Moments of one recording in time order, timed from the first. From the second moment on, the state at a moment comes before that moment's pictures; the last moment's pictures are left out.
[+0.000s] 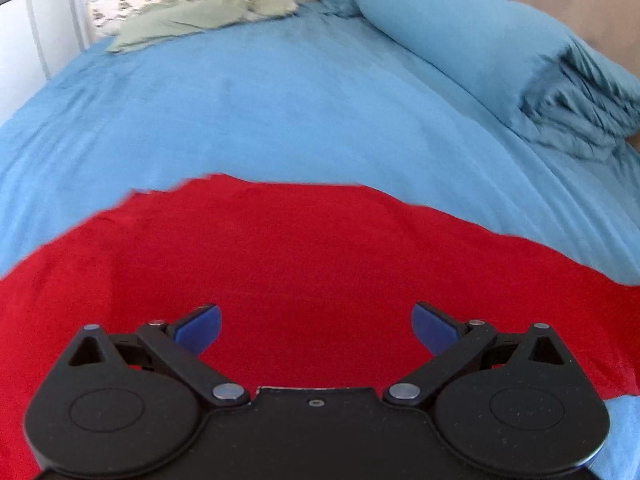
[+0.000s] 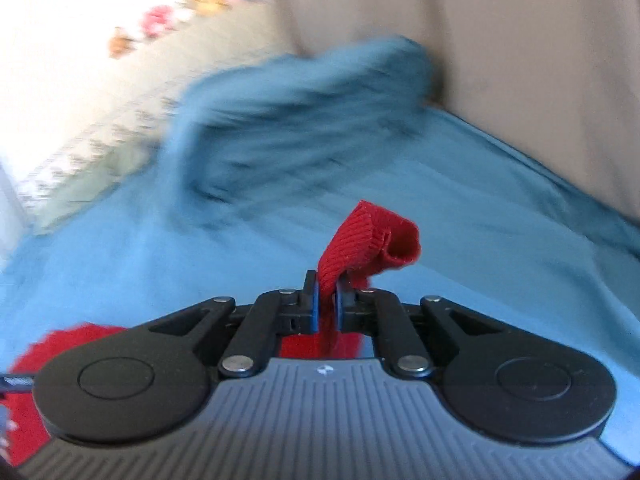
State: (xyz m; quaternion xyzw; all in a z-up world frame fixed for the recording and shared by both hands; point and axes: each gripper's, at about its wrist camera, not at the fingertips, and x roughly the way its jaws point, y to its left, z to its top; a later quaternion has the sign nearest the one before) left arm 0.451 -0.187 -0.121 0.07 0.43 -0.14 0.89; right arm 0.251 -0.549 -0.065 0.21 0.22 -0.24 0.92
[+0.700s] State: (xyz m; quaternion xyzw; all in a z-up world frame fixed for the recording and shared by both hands) left arm 0.409 0.130 -0.126 0.01 0.43 0.05 0.90; right arm 0.501 -0.047 -0.085 0.04 0.26 0.23 0.94
